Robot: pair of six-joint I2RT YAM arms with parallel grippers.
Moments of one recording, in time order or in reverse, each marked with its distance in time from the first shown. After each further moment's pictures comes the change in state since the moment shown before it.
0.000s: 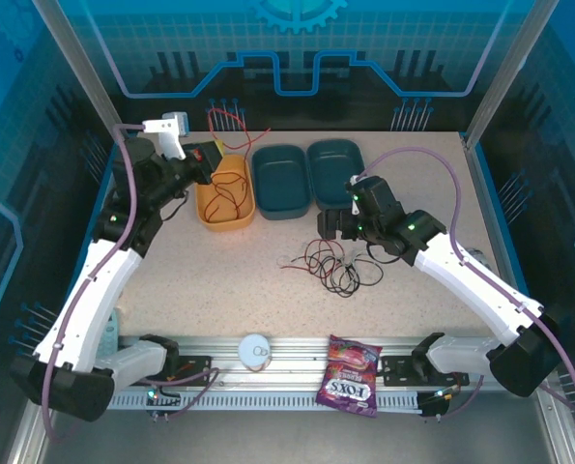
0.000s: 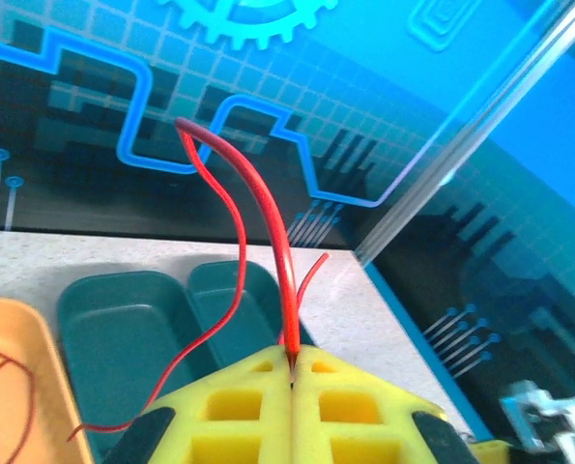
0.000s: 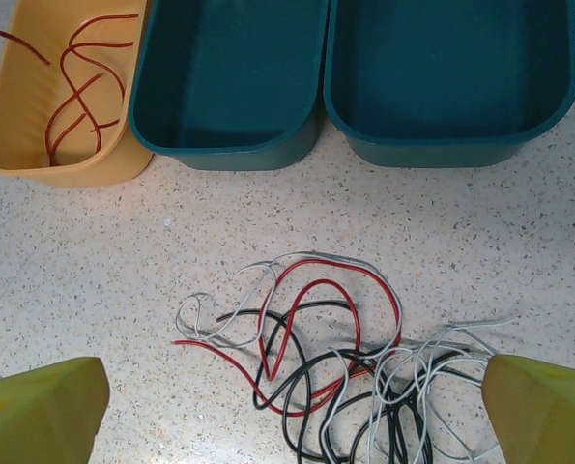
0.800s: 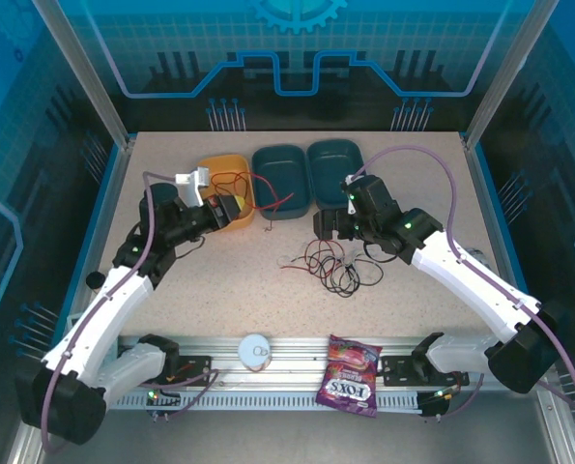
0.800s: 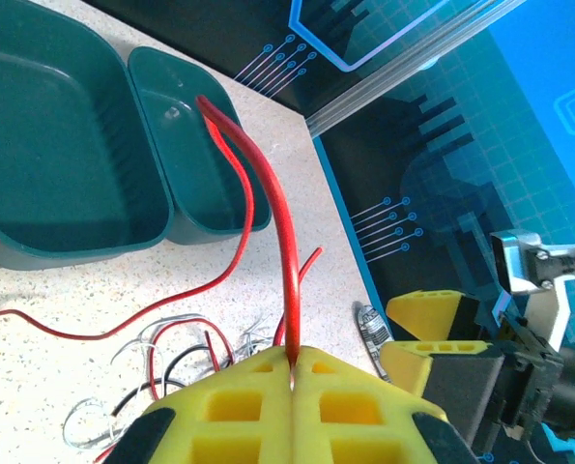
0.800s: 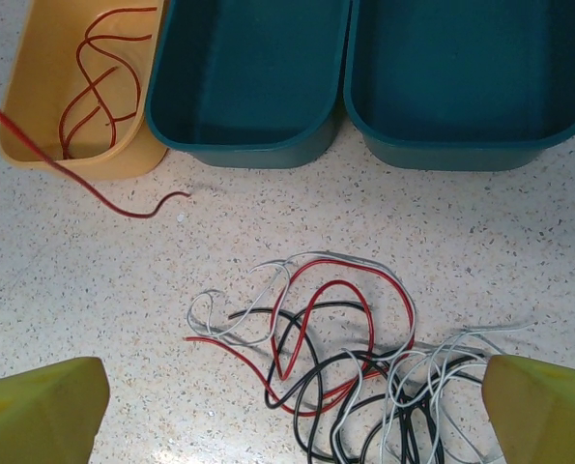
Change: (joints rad) left arm -0.054 -0.156 -0.406 0.099 0.204 -0.275; right arm 0.019 0.019 0.022 -0.003 -0.009 -0.008
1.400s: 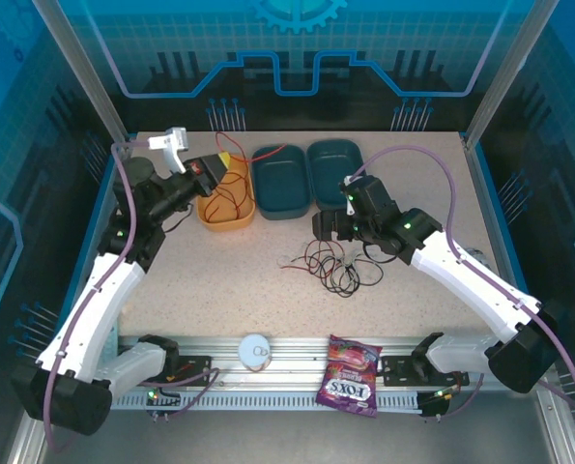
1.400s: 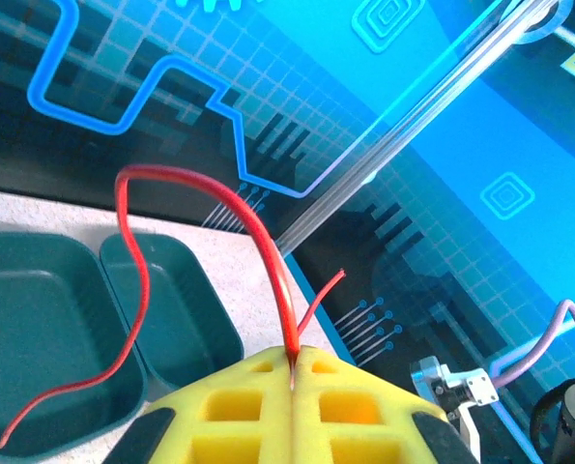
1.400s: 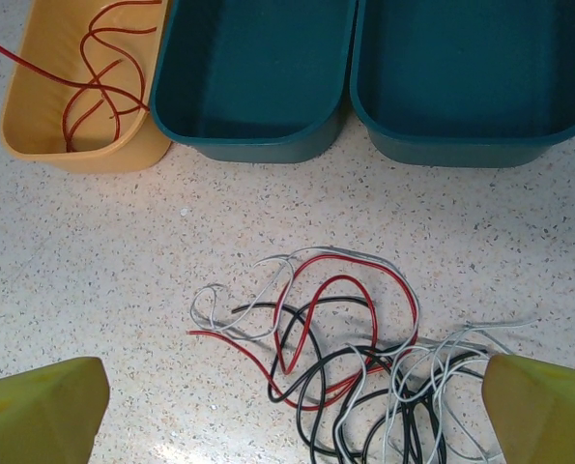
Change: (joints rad) left arm 0.058 0.064 0.197 0.116 -0.041 0.042; right arm 0.010 0.001 0.007 -0.011 0.000 0.000
